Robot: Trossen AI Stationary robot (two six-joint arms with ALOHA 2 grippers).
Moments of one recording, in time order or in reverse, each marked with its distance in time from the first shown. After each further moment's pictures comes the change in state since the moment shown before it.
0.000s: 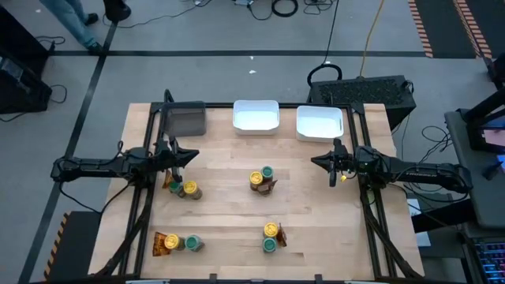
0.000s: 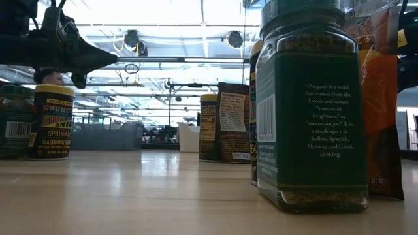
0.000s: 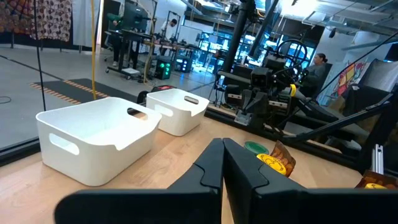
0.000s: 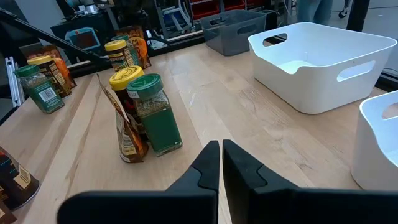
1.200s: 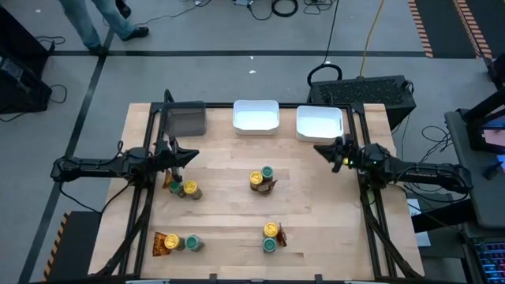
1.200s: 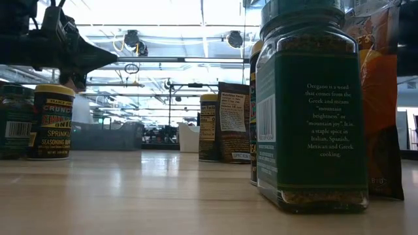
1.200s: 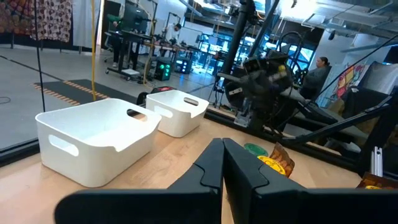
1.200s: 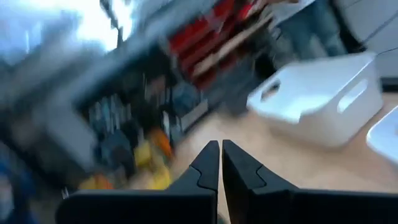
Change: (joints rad) left arm 0.000 0.000 0.000 0.008 0.000 -0.015; right arm -0.008 0.000 0.000 0.298 0.161 0.486
